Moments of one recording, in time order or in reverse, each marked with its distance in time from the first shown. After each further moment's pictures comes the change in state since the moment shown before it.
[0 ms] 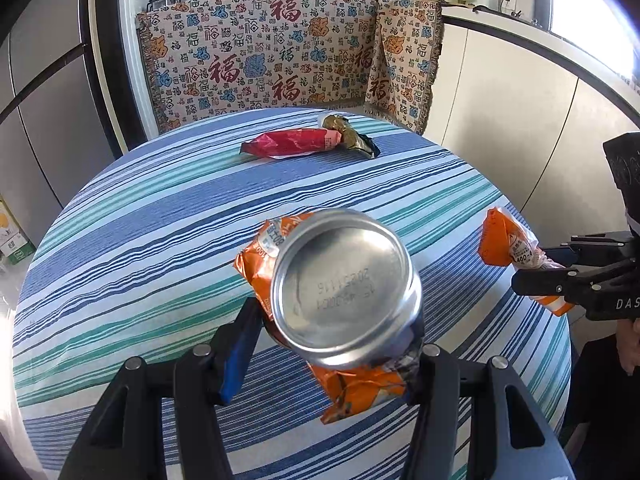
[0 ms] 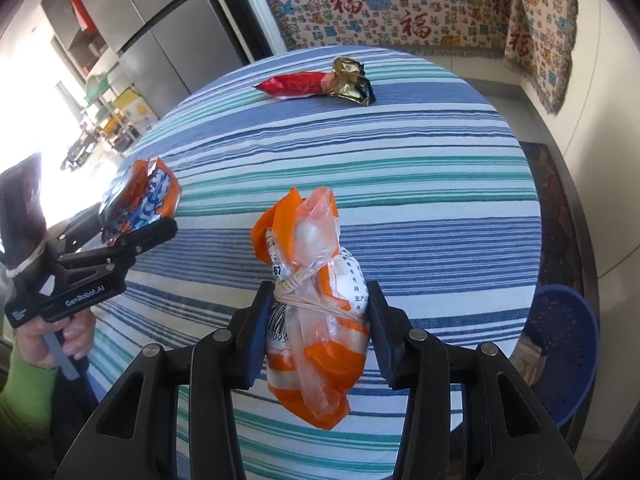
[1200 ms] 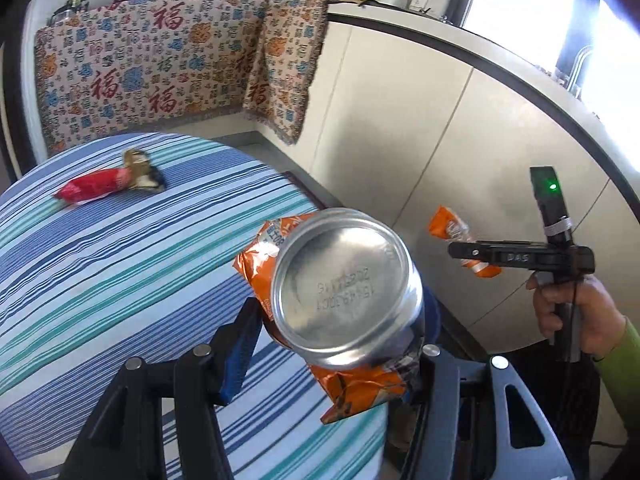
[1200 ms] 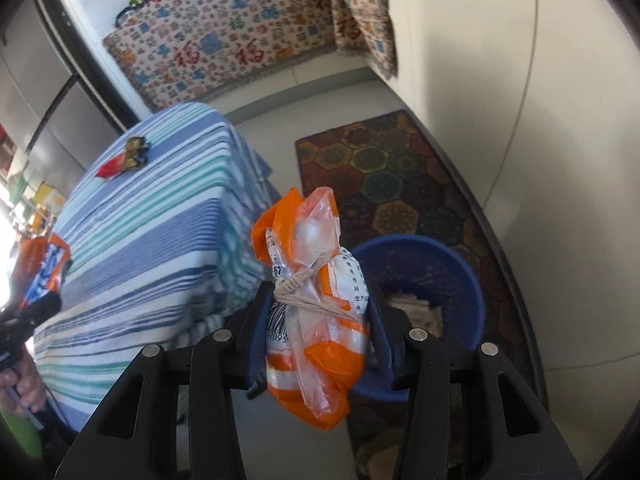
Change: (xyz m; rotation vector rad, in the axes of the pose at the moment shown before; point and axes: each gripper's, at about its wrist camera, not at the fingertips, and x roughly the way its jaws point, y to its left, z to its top) left arm -0.001 -0.162 0.043 0.078 0.002 -0.375; right arm -0.115 -0.224 -0.076 0.348 -0.085 -0.272
